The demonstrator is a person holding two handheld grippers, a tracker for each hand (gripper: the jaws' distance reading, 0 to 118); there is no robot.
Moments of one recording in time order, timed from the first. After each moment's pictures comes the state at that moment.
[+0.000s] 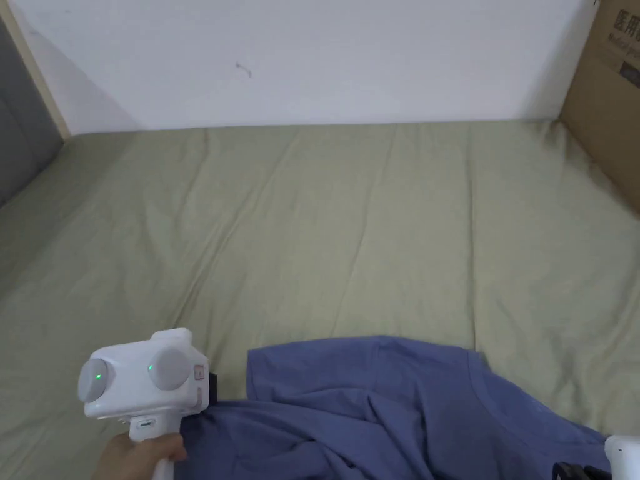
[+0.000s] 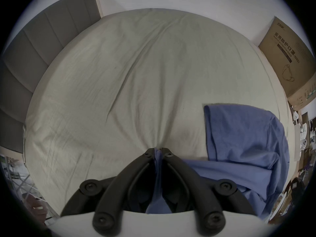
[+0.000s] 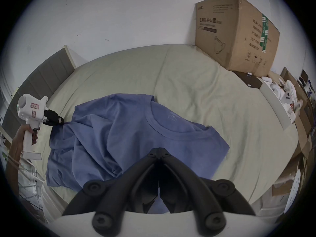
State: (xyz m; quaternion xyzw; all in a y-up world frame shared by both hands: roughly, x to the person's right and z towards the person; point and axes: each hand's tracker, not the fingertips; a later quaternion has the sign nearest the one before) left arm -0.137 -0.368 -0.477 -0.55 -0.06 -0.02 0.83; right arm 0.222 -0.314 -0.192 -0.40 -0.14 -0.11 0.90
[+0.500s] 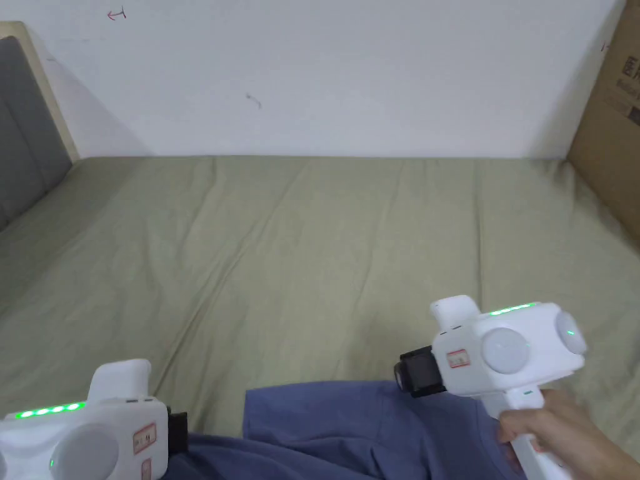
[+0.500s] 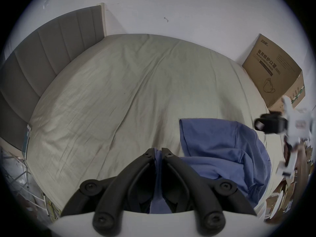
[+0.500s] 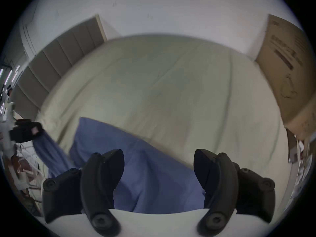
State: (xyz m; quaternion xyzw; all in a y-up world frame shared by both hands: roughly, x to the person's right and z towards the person) left arm -0.161 -0.296 -0.421 -0.47 -0.09 0.02 0.88; right arm 0.220 -0.328 -0.464 -0.51 0.05 -0.01 0.86
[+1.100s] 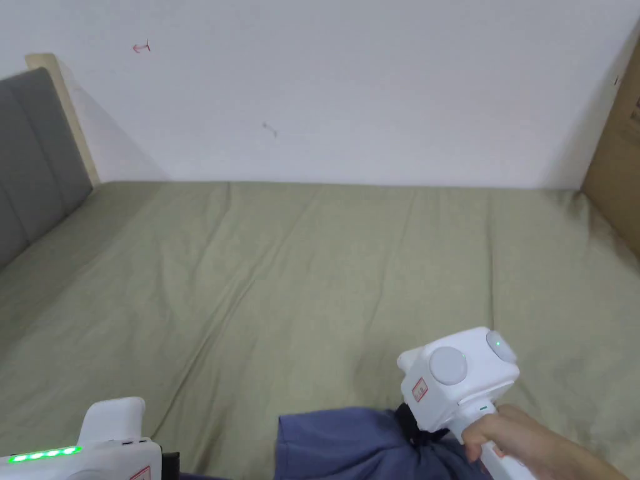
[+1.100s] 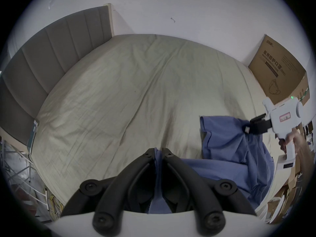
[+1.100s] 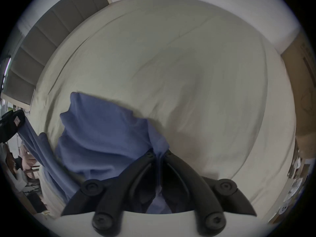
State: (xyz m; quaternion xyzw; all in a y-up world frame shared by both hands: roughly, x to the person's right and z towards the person) left arm -0.166 -0.288 -0.414 -0.47 -0.06 0.01 0.88; right arm 0.204 -0.366 -0.499 -0.63 0.09 0.00 0.77
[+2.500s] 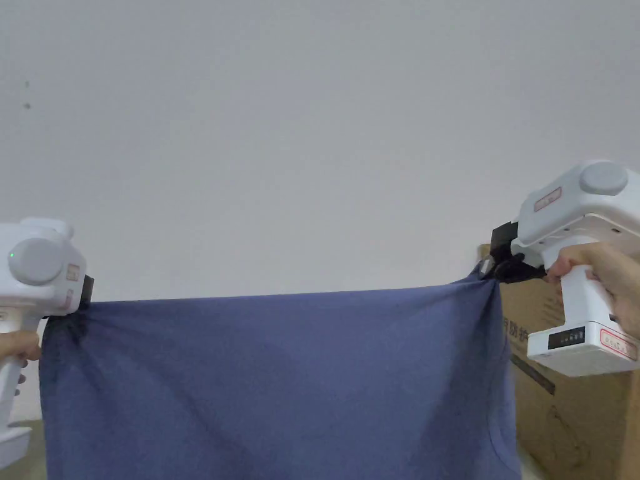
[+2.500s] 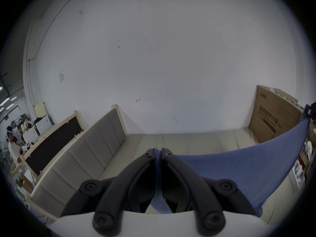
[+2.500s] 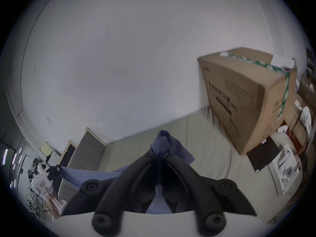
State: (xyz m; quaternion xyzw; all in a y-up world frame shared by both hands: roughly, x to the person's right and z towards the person) left arm -0.119 0.083 -0.565 -0.18 -0.04 -0.08 0.98; right arm 0.428 0.122 -0.428 -0.23 -0.09 -0.26 0.93
